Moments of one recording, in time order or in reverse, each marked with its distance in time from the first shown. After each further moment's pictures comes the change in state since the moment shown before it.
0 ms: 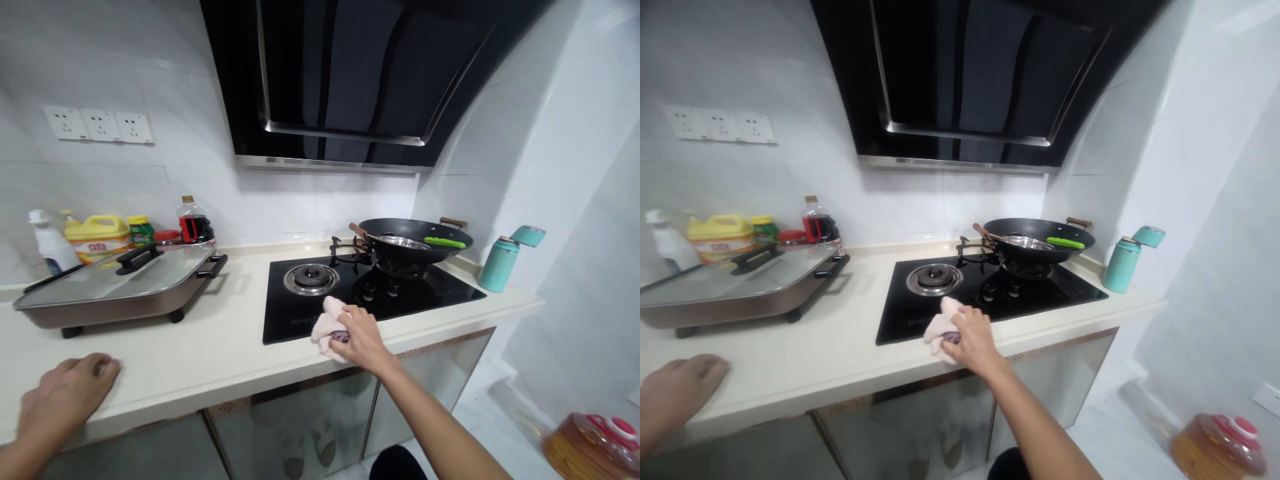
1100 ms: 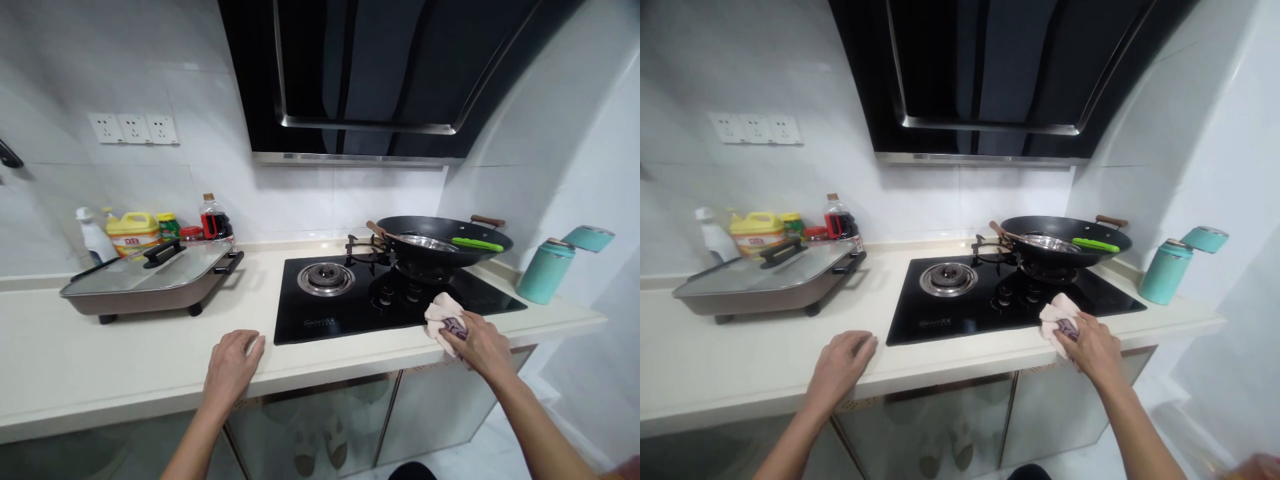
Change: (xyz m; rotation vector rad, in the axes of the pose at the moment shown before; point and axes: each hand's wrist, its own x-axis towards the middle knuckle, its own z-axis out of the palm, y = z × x) left_hand -0.148 0.214 0.010 -0.387 0.027 0.483; right_hand -0.063 0.208 -0.042 -0.324 0.101 0.506
